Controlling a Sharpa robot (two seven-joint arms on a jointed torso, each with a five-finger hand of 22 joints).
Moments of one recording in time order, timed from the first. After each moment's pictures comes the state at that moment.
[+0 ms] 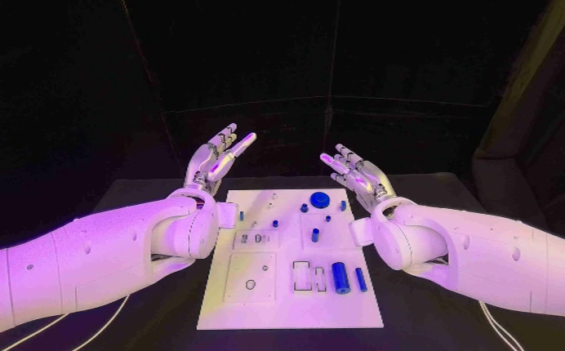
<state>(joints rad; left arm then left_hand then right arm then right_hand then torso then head) 1.19 -0.75 -0.13 1.50 0.07 -0.64 0.64 1.08 0.15 -0.16 -0.05 0.04 0.23 0.14 0.02 0.03 0.17 0.24 0.02 0.02 0.38 0.24 0.09 0.06 0.10 0.13 0.28 0.02 0.03 1.13 -0.75 -0.11 1.51 -0.10 -0.54 0.44 0.98 0.21 -0.19 -0.11 0.25 0.06 0.13 0.01 0.01 0.08 0.19 0.01 0.01 0.07 0.18 0.01 0.01 0.07 0.14 0.28 0.05 0.04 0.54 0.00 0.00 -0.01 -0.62</state>
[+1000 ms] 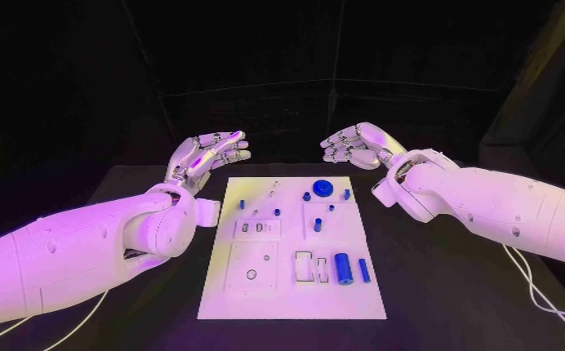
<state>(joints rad) 1.20 -0.86 -0.13 1.54 0.06 -0.43 0.67 1.18 0.20 -0.13 -0.14 0.04 0.87 0.22 0.16 0.08 0.93 0.20 0.21 0.07 0.95 0.16 0.30 0.11 0.17 0.76 0.28 0.24 0.13 1.26 -0.74 -0.11 1.31 -0.84 -0.43 0.34 1.36 0.15 0.00 -0.29 0.25 0.90 0.22 0.16 0.07 1.03 0.16 0.15 0.06 1.08 0.11 0.20 0.06 0.17 0.84 0.21 0.50 0.23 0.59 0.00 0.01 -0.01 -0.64</state>
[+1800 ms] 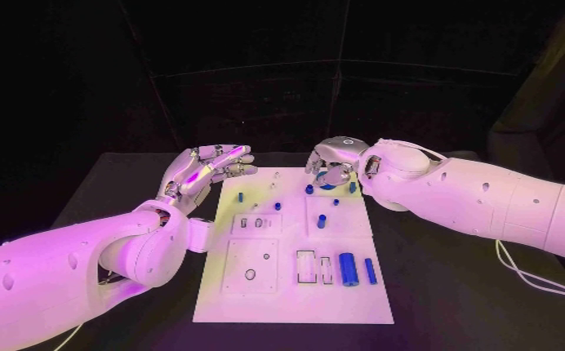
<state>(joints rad) 1.20 -0.94 -0.13 1.71 0.00 -0.39 0.67 1.19 0.20 -0.12 -0.17 0.04 0.91 0.23 0.15 0.07 0.98 0.19 0.19 0.07 1.00 0.15 0.27 0.09 0.17 0.80 0.26 0.24 0.11 1.30 -0.62 -0.09 1.26 -1.60 -0.21 0.02 1.28 0.03 0.16 -0.28 0.18 1.01 0.16 0.07 0.07 1.13 0.09 0.07 0.06 1.46 0.00 0.54 0.32 0.17 1.02 0.10 0.94 0.47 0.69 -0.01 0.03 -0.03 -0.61</state>
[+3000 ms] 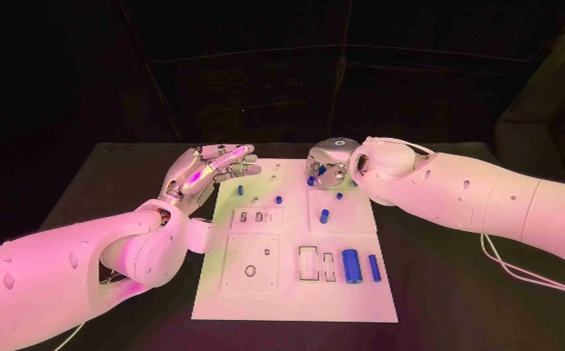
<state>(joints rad) 1.20 -0.93 -0.13 1.71 0.01 -0.35 0.67 1.19 0.20 -0.12 -0.17 0.04 0.91 0.23 0.14 0.07 0.98 0.19 0.18 0.07 1.00 0.15 0.26 0.08 0.17 0.80 0.26 0.24 0.10 1.30 -0.55 -0.09 1.17 -1.68 -0.13 -0.01 1.27 0.04 0.29 -0.28 0.17 1.00 0.16 0.07 0.07 1.12 0.10 0.07 0.06 1.46 0.00 0.91 0.60 0.14 1.18 0.11 1.24 0.88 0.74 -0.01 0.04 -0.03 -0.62</state>
